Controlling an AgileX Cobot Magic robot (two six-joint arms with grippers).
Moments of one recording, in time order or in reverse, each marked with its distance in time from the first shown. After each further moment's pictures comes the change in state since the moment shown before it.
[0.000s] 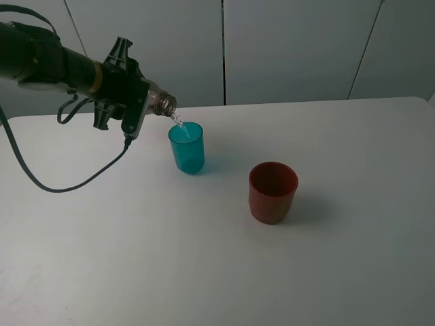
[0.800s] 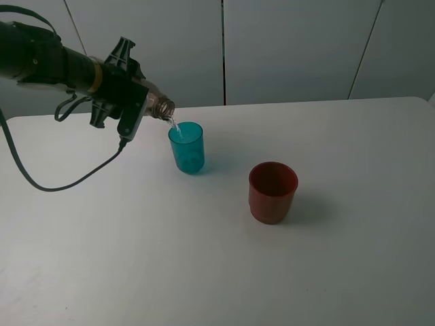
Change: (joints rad) left arm 0.000 0.000 -0.001 0.068 0.009 0.032; right arm 0.000 0.000 0.000 0.000 0.000 0.000
